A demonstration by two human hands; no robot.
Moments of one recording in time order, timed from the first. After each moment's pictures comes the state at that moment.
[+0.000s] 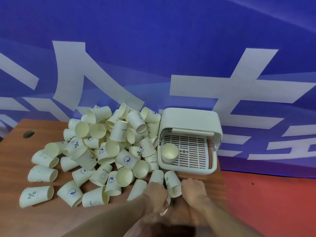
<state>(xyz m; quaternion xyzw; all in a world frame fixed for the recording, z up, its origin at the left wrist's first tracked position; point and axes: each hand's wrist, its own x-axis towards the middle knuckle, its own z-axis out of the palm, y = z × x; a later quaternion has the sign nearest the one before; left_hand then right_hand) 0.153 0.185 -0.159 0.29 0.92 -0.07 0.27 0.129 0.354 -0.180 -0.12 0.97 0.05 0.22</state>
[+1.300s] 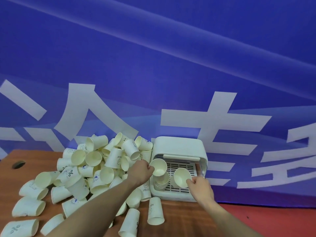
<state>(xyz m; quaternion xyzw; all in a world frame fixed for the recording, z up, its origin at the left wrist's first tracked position) 0.055 0.149 -0.072 -0.03 0.96 0.29 0.05 0.094 0.389 -0.092 0.16 0.94 -0.30 0.06</state>
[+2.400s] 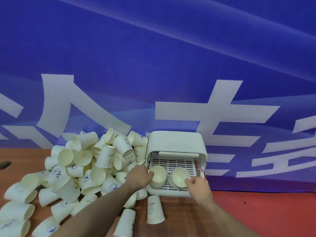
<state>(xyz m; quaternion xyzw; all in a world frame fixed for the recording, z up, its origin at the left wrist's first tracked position) 0.035 0.166 -0.117 -0.04 0.96 0.22 0.15 0.075 0.401 -0.124 0.19 0.92 -0.32 0.10</state>
